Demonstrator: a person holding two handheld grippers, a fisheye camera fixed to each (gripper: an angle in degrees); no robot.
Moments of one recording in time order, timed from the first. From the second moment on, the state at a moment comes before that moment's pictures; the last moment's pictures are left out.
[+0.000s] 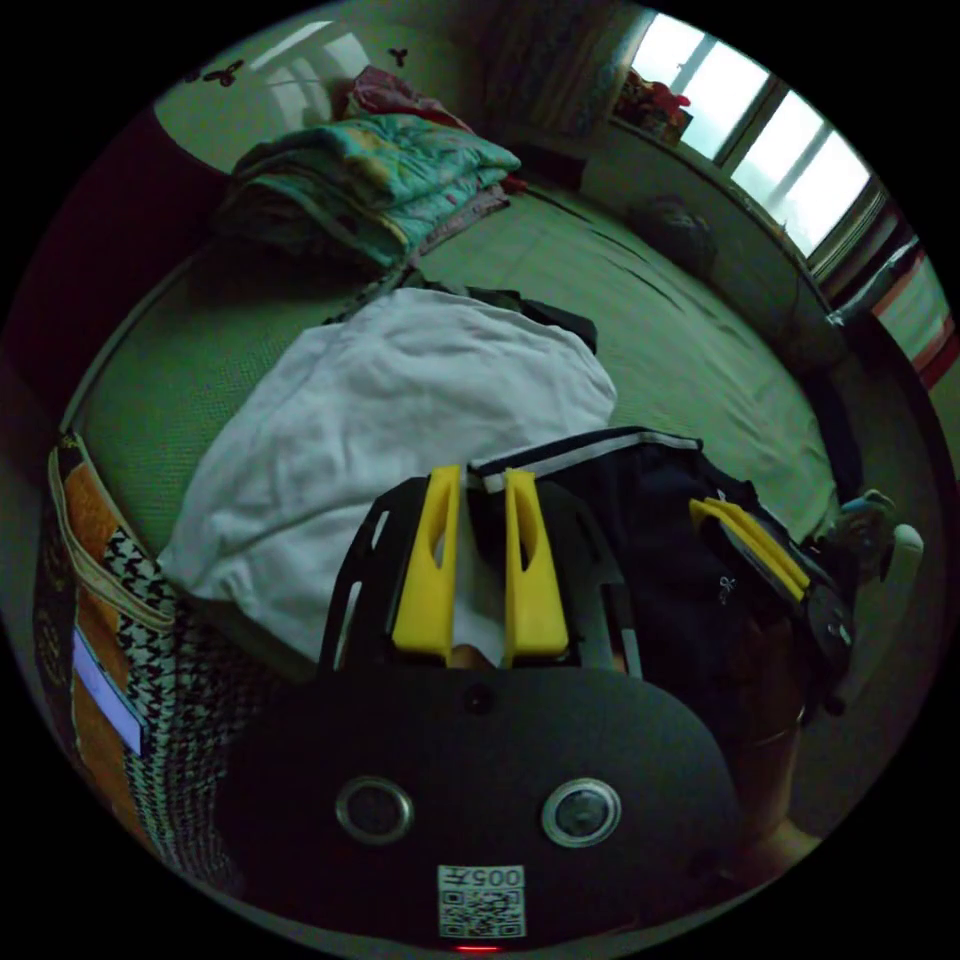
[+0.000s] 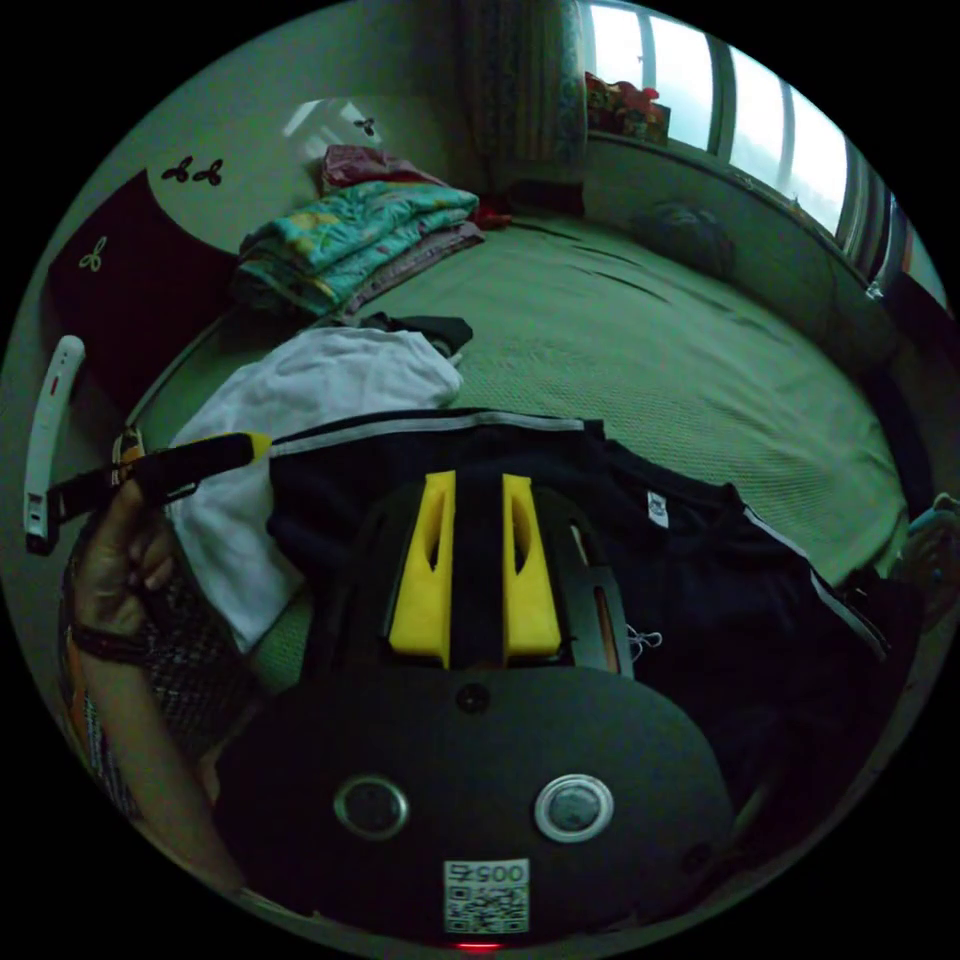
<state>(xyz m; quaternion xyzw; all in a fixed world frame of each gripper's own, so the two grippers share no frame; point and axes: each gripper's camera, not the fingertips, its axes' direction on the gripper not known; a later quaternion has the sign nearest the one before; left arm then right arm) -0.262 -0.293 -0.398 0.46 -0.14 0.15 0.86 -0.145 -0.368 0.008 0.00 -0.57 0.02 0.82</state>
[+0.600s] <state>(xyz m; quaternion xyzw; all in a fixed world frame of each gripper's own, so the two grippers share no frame) -0.285 -0.366 -0.455 0.46 -0.14 0.12 0.87 -0.260 -0.488 -0.059 0.04 -0.60 -0.12 0.79</state>
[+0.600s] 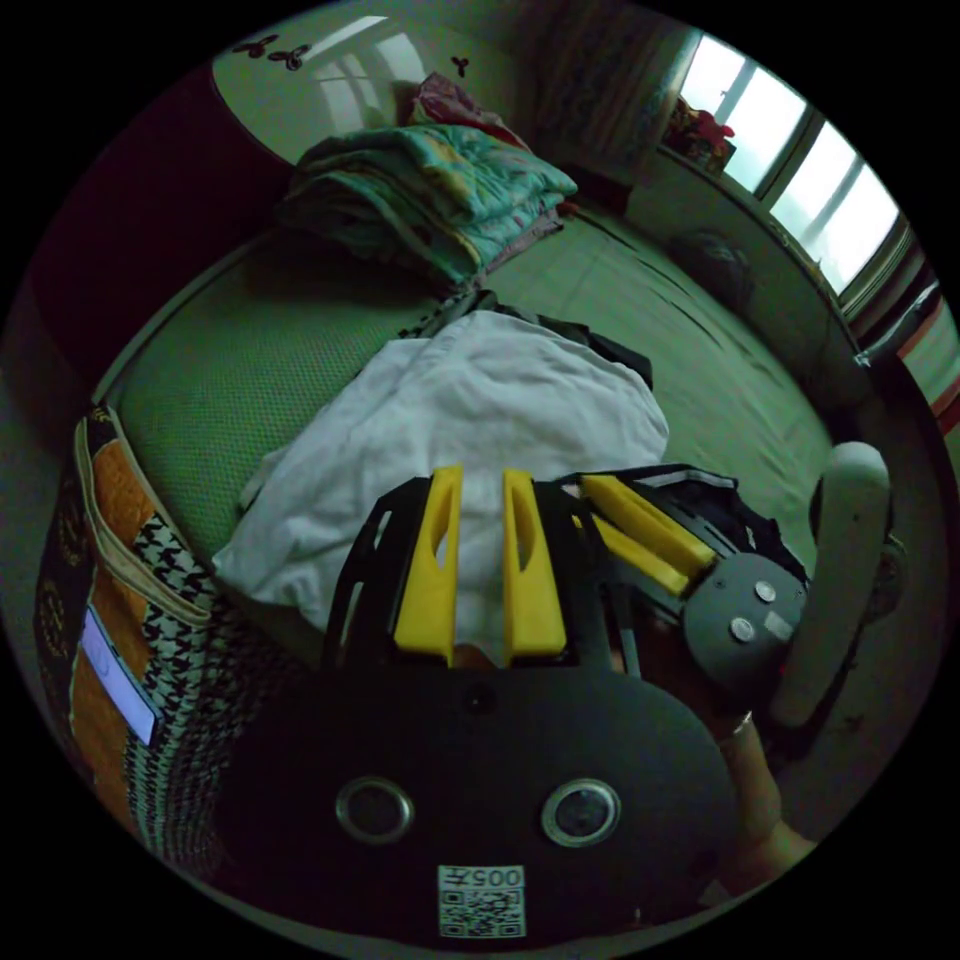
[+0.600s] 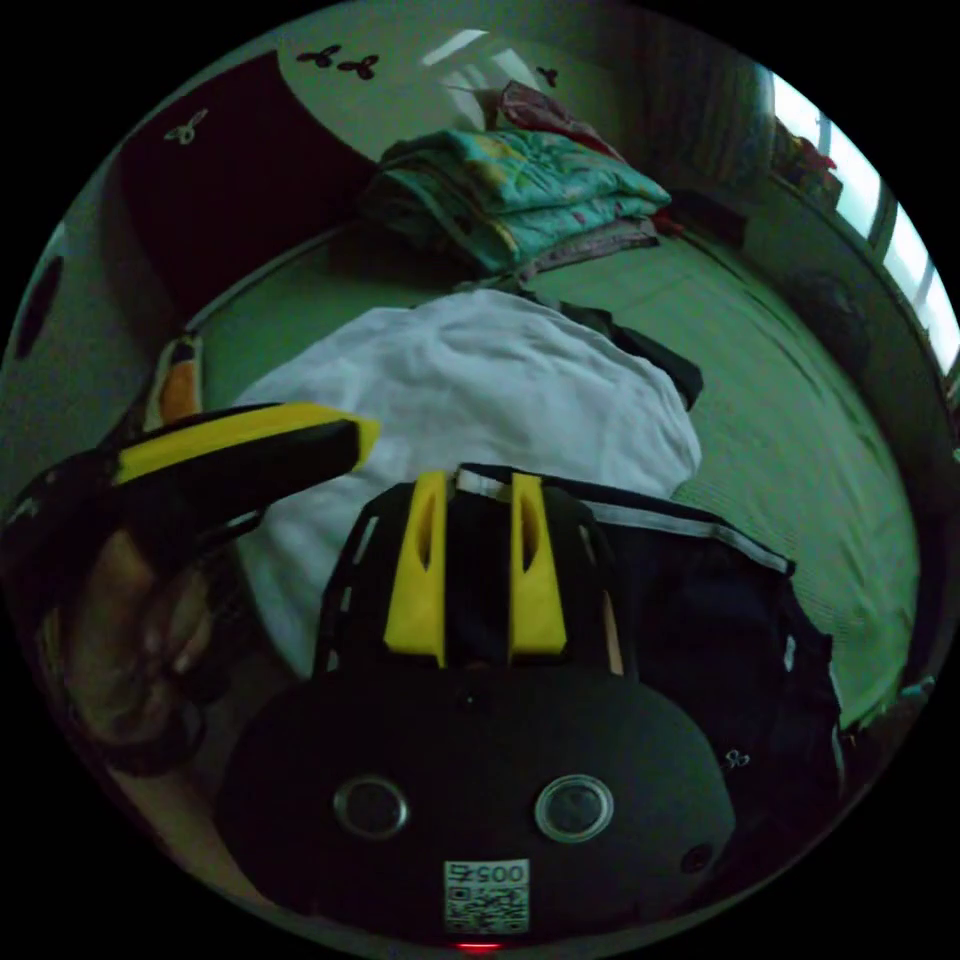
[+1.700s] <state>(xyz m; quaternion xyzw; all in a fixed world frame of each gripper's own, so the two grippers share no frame) -0.003 -0.459 -0.328 0.34 -0.22 0.29 0.86 -0.188 -0.491 0.159 -0.11 -0.58 0.02 0.81</state>
